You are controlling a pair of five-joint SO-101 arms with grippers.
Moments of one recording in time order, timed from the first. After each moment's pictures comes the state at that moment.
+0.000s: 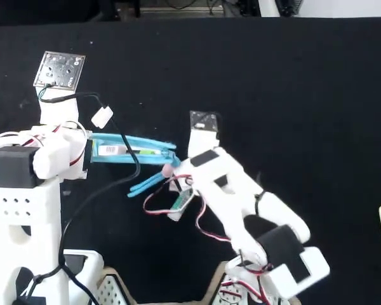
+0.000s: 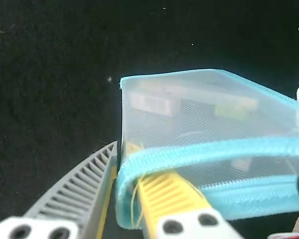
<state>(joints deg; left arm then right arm) -3.9 -39.3 7.3 97.1 -7.9 -26.6 -3.8 46.3 49.5 -33.5</state>
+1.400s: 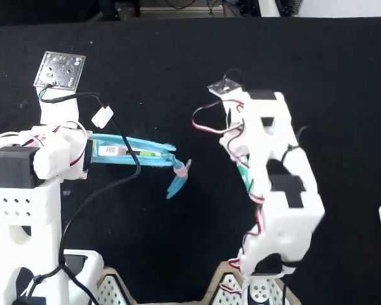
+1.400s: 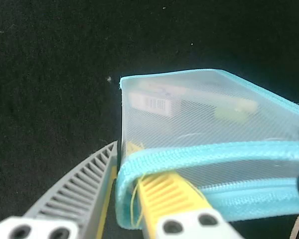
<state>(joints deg) -3.9 -39.3 7.3 97.1 -8.0 0.3 22.8 5.1 76.3 26.4</state>
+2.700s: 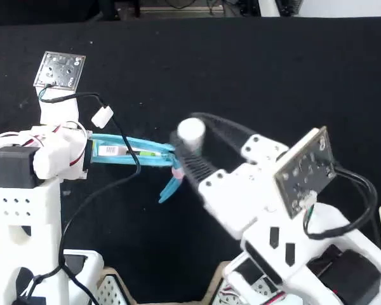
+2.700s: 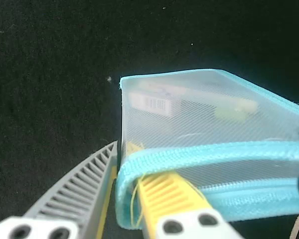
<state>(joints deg) -3.9 -39.3 7.3 97.1 -8.0 -40.6 -60.8 8.1 70.7 2.9</state>
